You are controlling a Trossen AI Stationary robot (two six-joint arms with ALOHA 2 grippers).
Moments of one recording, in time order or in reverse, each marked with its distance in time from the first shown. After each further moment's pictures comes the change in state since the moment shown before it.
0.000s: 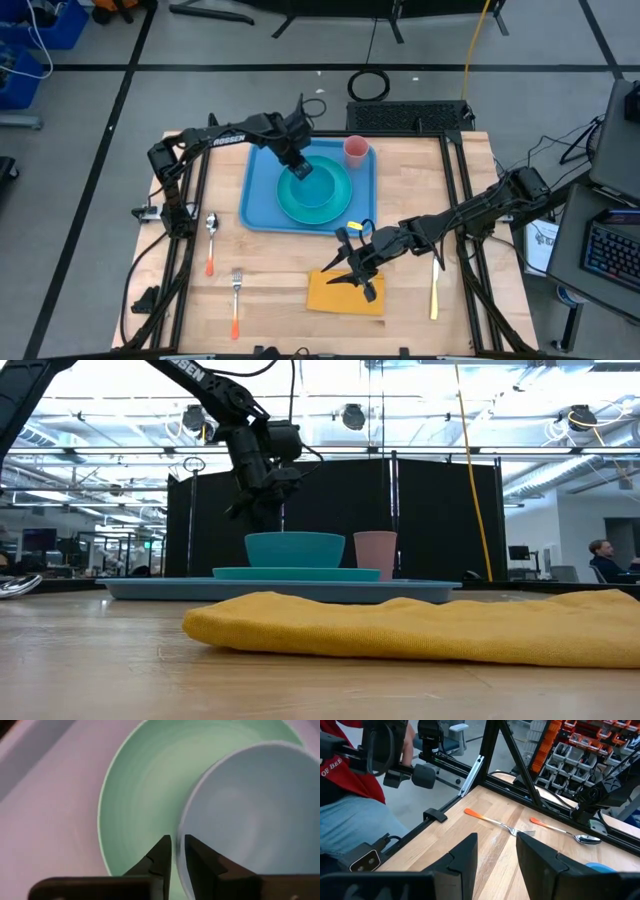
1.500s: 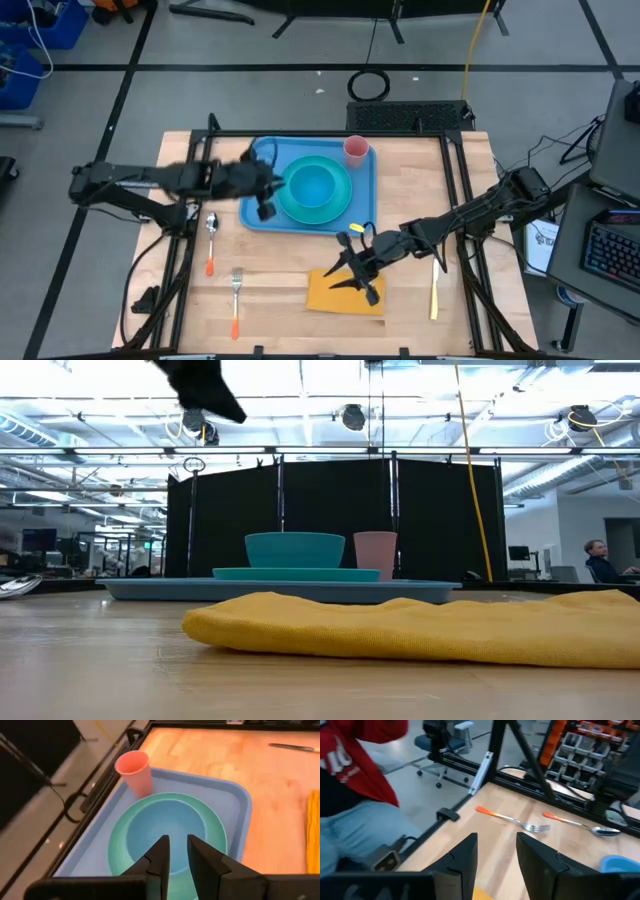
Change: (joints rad) left arm -0.570 -0.727 -0.433 0.305 -0.574 0.061; right arm 0.034 -0.005 0.000 -0.026 -0.005 0.078
